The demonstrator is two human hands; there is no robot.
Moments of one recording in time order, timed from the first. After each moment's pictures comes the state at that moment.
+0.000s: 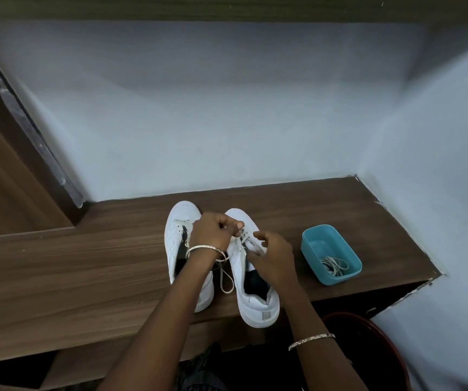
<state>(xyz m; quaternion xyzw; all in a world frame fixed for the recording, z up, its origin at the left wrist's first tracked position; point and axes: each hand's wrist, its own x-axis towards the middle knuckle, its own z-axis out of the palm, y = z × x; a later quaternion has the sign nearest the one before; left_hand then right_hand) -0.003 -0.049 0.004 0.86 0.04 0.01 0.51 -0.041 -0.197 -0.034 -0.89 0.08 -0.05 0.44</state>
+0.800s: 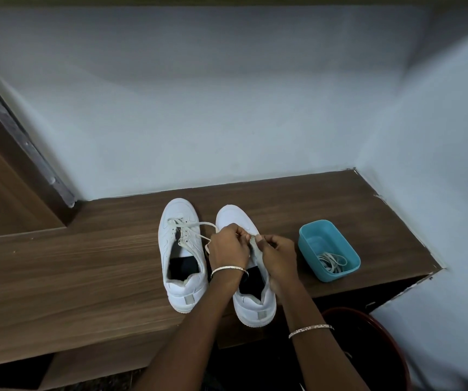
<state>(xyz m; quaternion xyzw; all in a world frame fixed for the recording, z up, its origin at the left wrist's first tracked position) -0.020 -0.101 -0.032 0.91 0.06 0.08 0.40 -0.027 -0.207 -0.065 -0.73 0.23 -0.04 0.64</state>
